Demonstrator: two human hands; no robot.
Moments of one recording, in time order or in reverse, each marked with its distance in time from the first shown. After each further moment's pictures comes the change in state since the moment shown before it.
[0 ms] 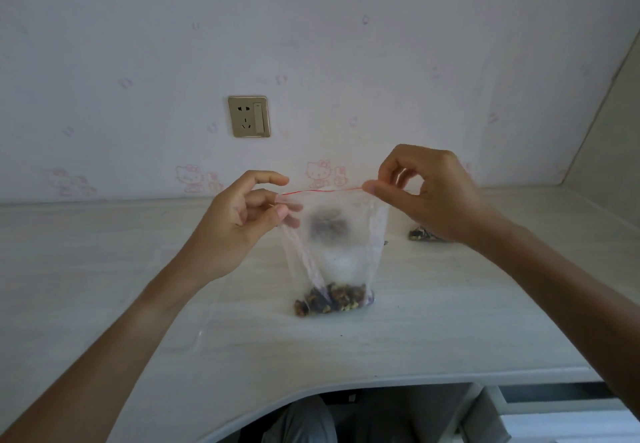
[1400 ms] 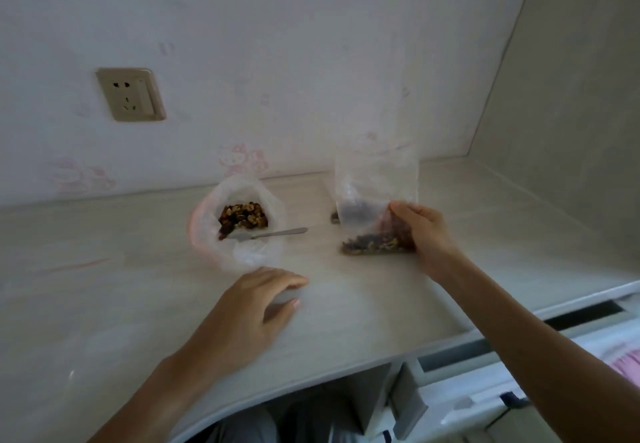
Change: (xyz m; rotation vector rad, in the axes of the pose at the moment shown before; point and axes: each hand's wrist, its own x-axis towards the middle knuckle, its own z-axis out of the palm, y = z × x) left_hand -0.034 -0.089 0.132 0.567 -0.291 0.082; right_hand -0.127 0.143 -0.005 0.655 0.465 0.968
